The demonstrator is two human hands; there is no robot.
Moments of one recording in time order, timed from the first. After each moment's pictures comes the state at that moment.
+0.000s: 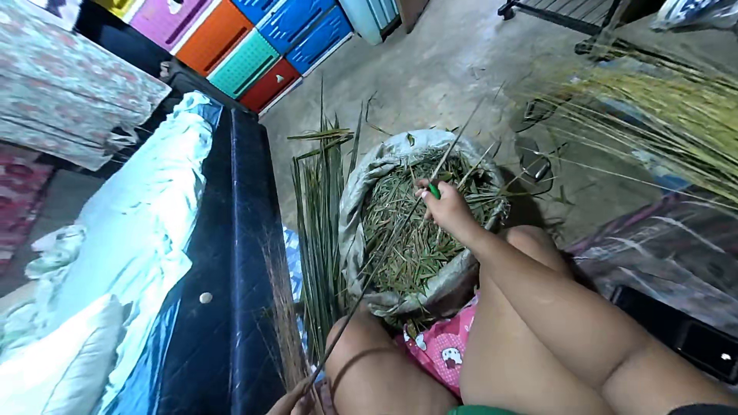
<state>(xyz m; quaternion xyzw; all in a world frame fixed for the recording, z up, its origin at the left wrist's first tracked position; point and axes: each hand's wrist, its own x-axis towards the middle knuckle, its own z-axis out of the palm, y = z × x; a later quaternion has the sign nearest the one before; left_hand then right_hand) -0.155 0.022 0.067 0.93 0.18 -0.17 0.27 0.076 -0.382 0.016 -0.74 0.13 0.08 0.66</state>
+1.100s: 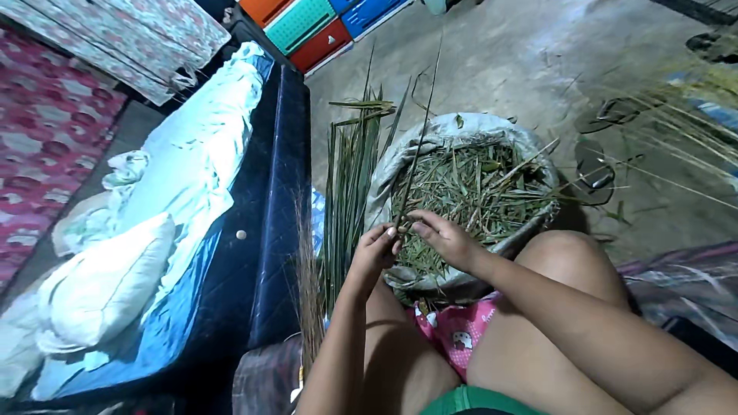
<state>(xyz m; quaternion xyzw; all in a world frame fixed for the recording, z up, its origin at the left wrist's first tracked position) 0.006 -0.121 0.051 0.72 0.02 -0.17 0.67 0.025 -0.320 0.003 -0.72 -0.19 0.15 0.66</state>
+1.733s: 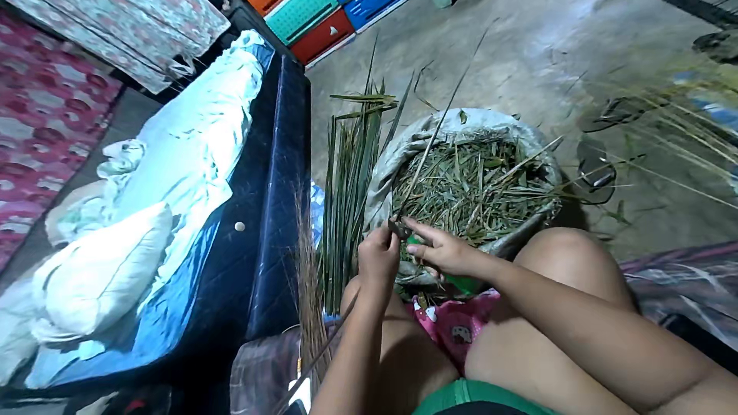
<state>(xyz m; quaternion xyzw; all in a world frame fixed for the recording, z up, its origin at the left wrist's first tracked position) -0.016 -0.145 0.036 0.95 0.01 0.14 0.27 0.011 -0.314 0.025 -0.60 -0.19 0.37 0.69</state>
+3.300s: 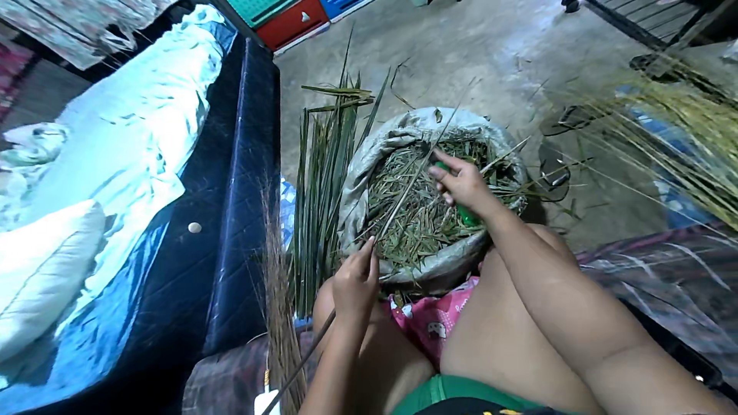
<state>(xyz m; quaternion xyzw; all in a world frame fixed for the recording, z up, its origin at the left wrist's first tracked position) -0.055 -0.131 0.006 0.95 -0.05 0.20 0.22 0.078 -0.372 0.002 -0.71 0.00 0.11 0.69</state>
